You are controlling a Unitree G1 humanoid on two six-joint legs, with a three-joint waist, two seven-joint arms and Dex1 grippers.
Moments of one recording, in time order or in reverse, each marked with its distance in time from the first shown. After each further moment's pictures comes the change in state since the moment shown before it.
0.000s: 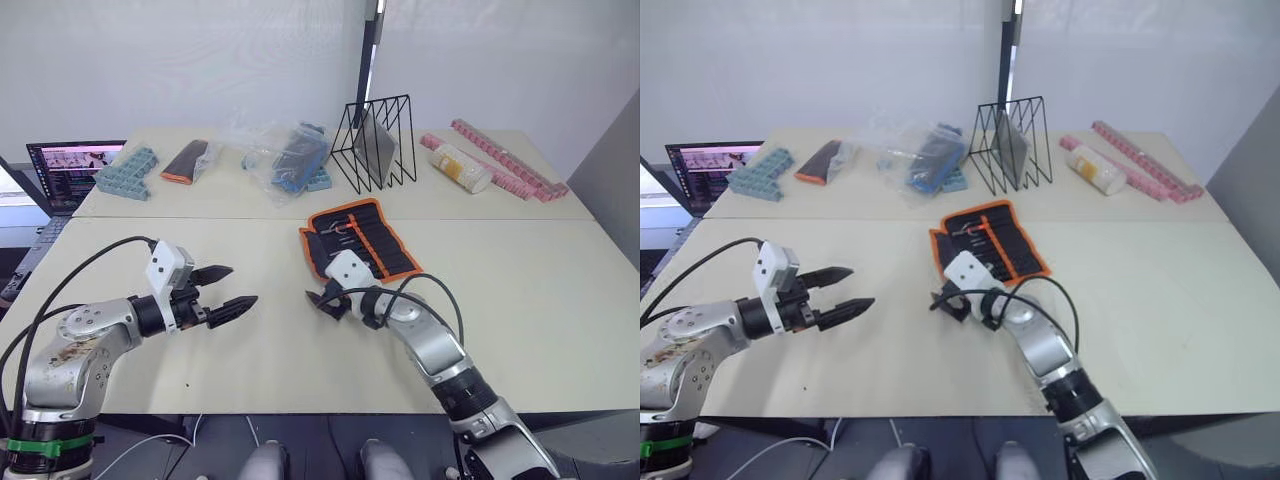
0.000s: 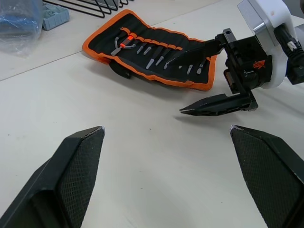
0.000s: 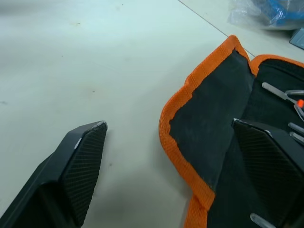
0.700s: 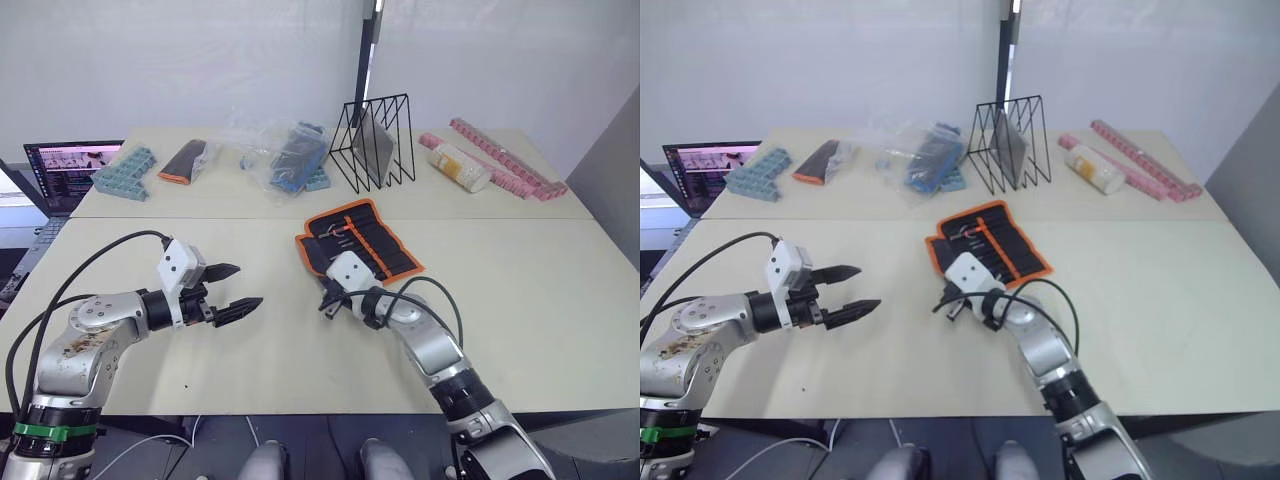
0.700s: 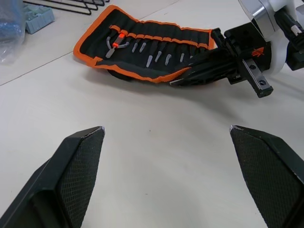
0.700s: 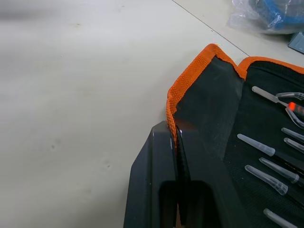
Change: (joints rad) left arm -0.064 0.041 -0.107 0.080 0.019 -0.092 -0.058; right arm 0.067 -0.043 -0.041 -0.048 0.010 -0.062 0.117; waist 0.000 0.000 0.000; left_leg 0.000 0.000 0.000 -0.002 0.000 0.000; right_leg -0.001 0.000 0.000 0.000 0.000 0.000
